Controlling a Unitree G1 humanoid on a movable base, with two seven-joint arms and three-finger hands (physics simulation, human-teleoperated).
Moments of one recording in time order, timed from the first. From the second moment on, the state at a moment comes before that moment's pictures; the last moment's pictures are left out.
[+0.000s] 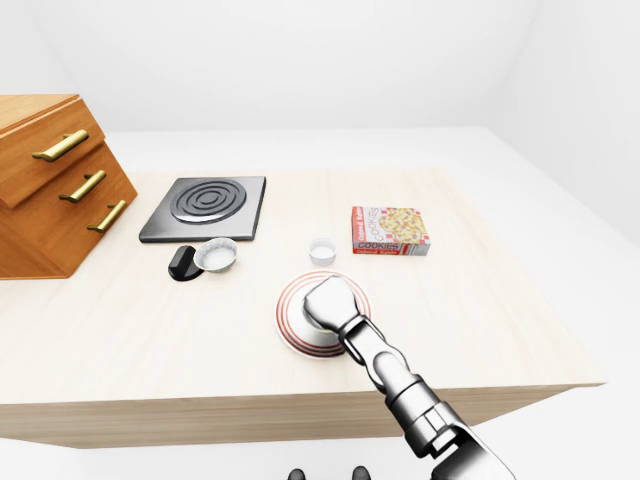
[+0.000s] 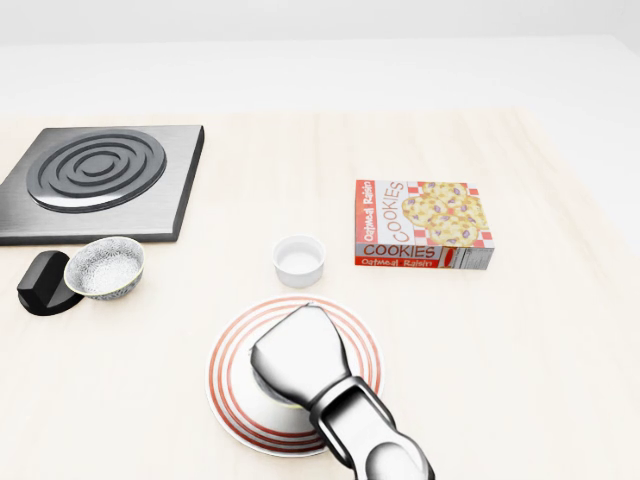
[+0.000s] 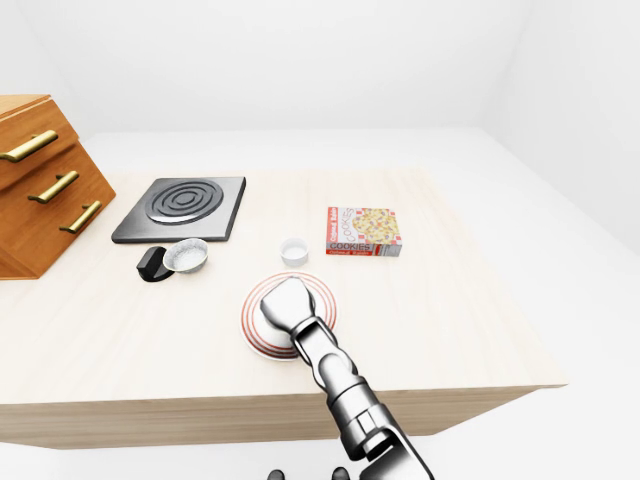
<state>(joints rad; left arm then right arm) 0.27 0.21 1.25 -0.24 -0.50 0.09 -0.19 -0.41 0.06 0.35 0.59 -1.77 -0.09 -0.27</state>
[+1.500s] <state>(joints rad) 0.26 0.21 1.24 -0.28 -0.48 0.09 -0.18 -0.22 -0.02 0.22 -0.35 -1.06 -0.09 0.70</state>
